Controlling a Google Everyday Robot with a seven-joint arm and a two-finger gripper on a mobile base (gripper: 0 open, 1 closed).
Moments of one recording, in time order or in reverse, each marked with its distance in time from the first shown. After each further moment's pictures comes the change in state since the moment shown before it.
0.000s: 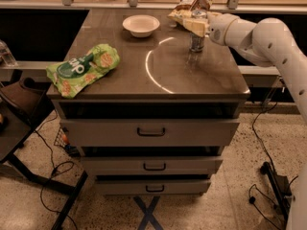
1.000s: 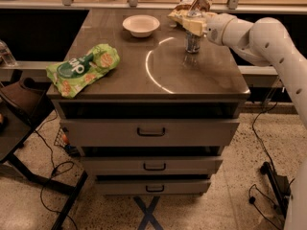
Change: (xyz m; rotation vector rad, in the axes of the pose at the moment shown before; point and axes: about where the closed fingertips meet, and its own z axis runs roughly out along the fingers) arm 0.001 0.006 0.006 -0.011 0.000 0.002
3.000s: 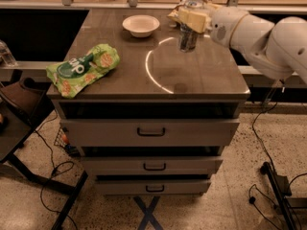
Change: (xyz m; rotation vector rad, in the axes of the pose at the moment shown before) arm -0.081 0.101 -0.075 -0.081 -0.126 0.060
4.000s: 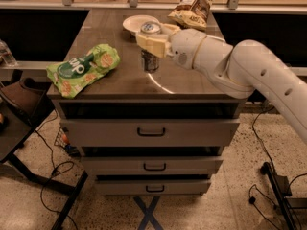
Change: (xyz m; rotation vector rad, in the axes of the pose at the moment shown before) arm 0.032 0.123 0.031 -0.203 -0.028 -0.046
